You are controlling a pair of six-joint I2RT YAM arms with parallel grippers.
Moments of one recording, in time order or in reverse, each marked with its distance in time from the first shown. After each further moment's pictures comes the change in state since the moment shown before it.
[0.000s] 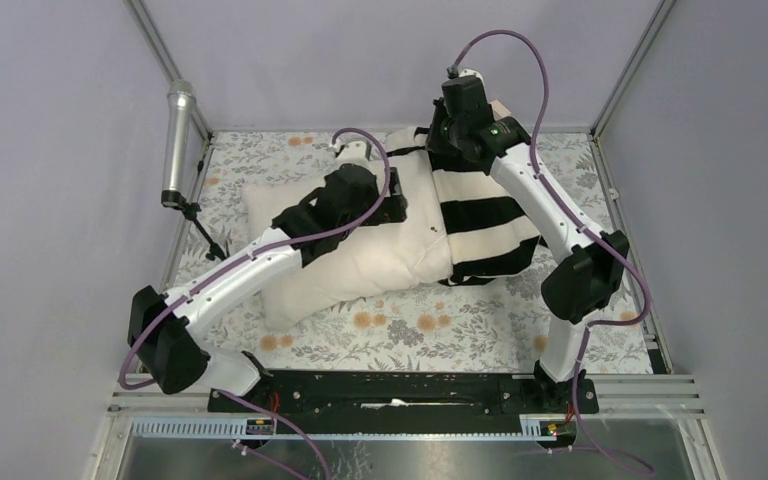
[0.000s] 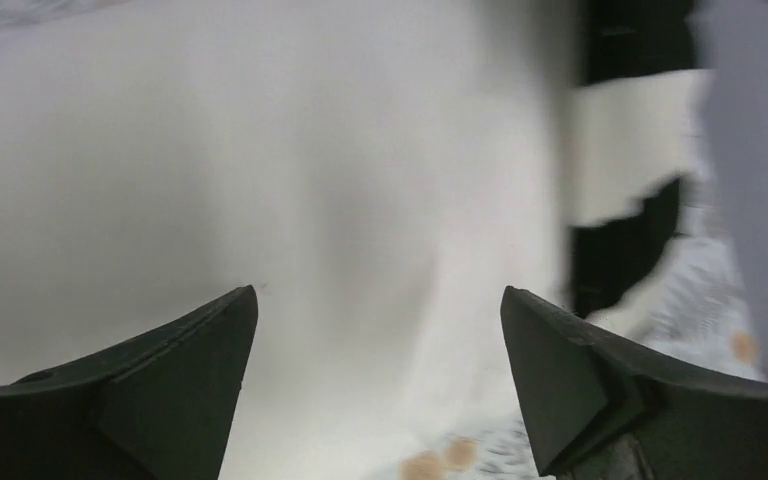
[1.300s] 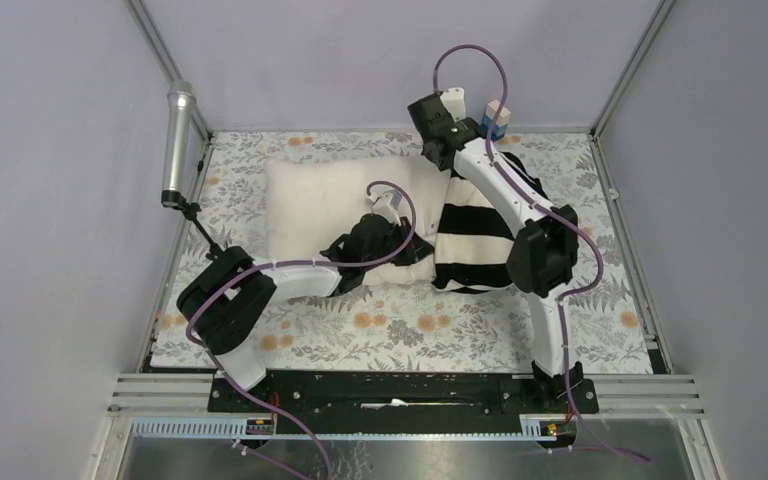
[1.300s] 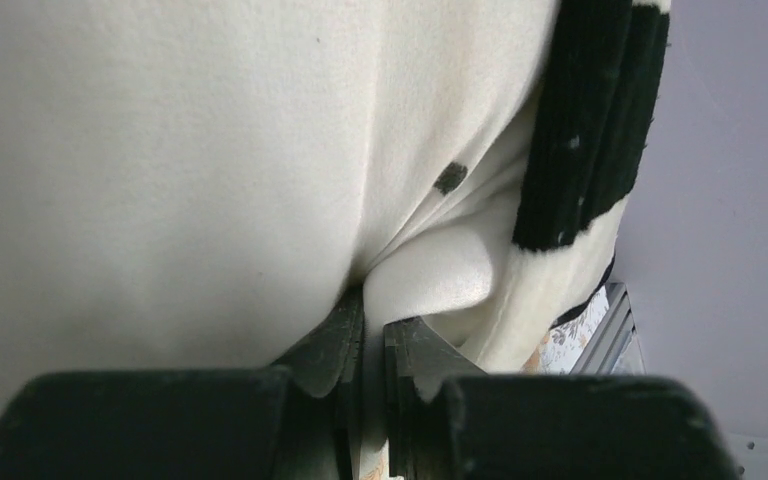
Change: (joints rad) left arm 0.001 0.283 -0.440 0.824 0.383 -0.235; right arm 0.033 0.264 0.127 -0.194 0.561 -0.145
